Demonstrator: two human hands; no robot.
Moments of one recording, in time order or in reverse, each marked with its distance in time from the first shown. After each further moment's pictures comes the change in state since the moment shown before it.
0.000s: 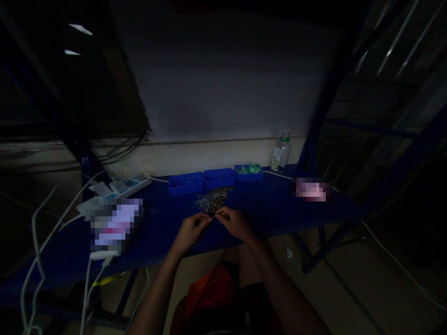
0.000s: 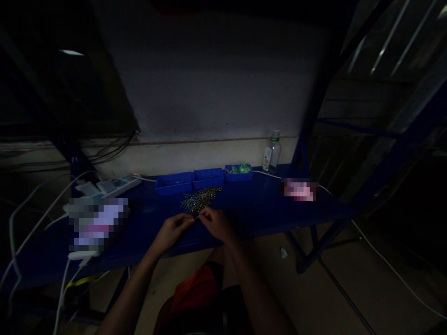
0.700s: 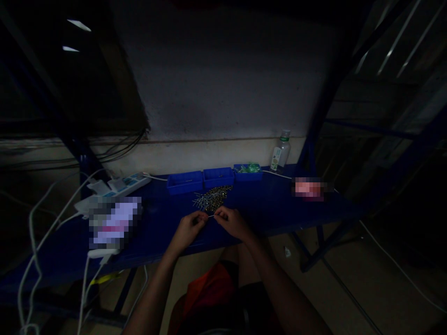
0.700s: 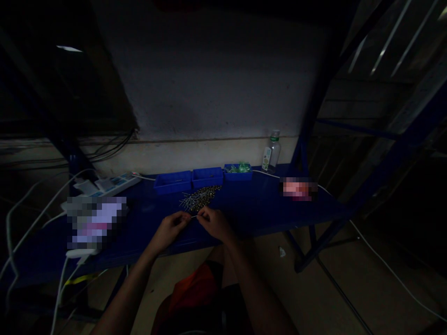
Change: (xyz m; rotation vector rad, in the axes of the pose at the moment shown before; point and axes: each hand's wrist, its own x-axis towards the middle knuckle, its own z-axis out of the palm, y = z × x) left_hand 0.001 -0.005 -0.002 -0.010 0.015 0.025; right_hand -0.001 0.002 0.001 -0.030 -0.025 -0.002
